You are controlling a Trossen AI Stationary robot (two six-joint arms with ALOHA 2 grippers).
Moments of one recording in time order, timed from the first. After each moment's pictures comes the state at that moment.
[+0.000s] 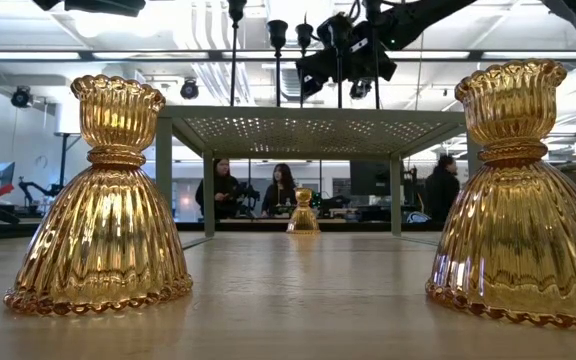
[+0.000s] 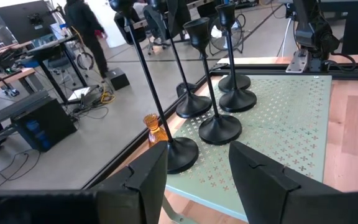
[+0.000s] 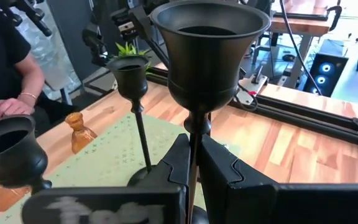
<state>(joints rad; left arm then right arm) -0.72 1.00 0.86 -0.68 -1.29 -0.62 -0.67 1.89 1.72 -0.60 -1.20 -0.67</state>
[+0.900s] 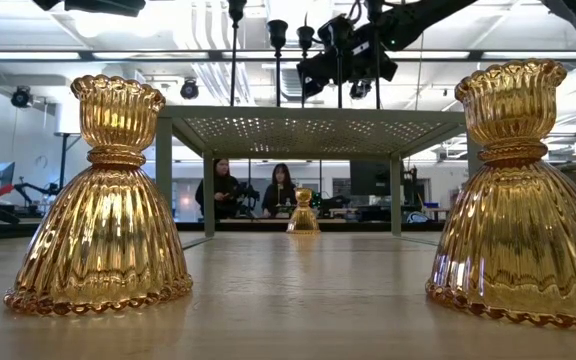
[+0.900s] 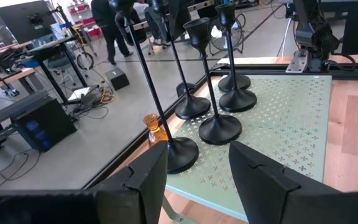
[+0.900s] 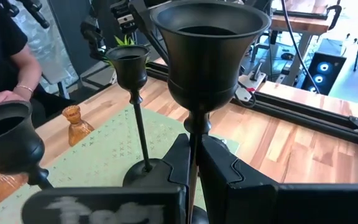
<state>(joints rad) -0.72 1.00 0.86 -0.68 -1.29 -0.62 -0.67 1.89 1.72 -0.63 -1.19 -0.72</state>
